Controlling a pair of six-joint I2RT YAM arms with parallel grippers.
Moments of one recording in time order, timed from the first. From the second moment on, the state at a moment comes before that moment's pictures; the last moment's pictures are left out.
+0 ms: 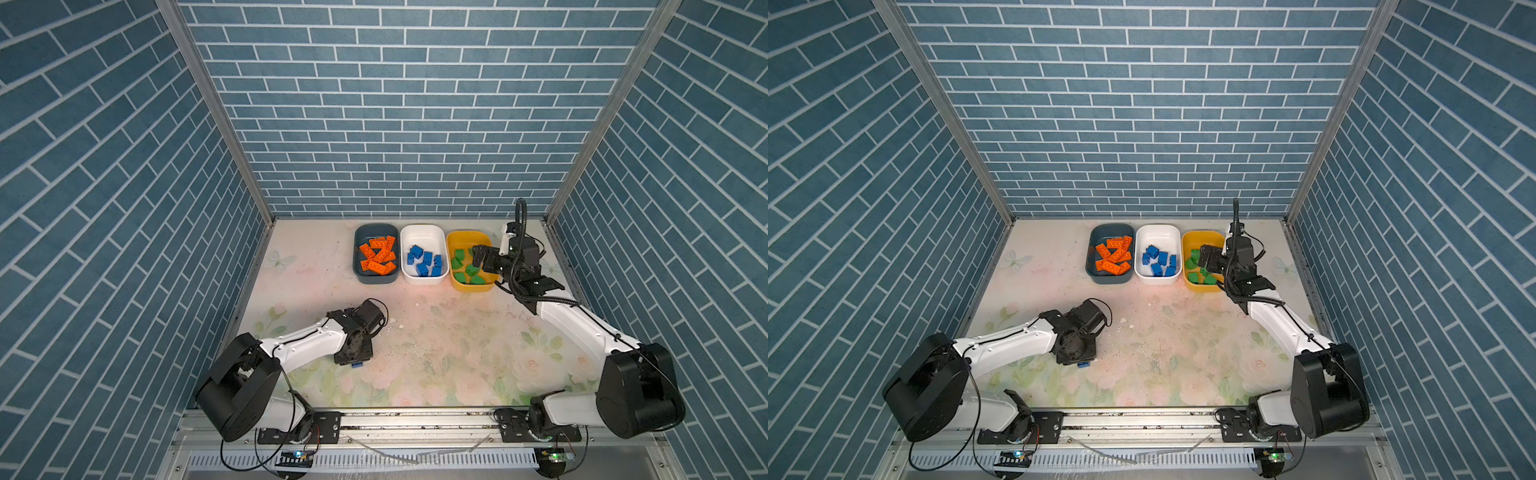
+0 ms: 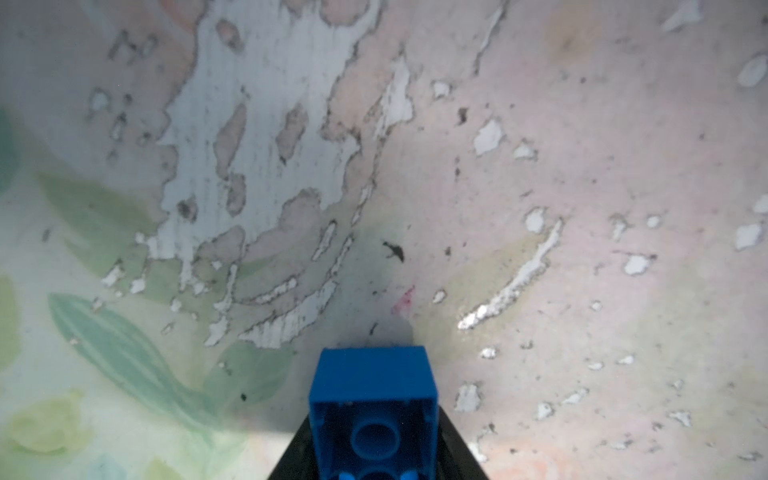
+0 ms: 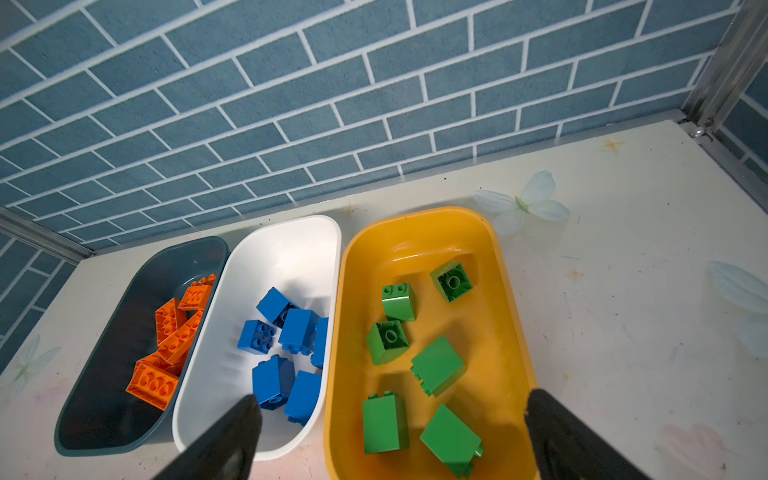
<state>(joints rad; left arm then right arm) -0.70 1.40 0.68 -0.72 -0.08 -0.85 0.31 1.35 0.90 -0.01 0.06 0.37</state>
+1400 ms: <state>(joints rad) -0.66 2.38 2.26 -0.82 -0.10 -0.56 0.31 0.95 0.79 -0.16 0.17 0.41</state>
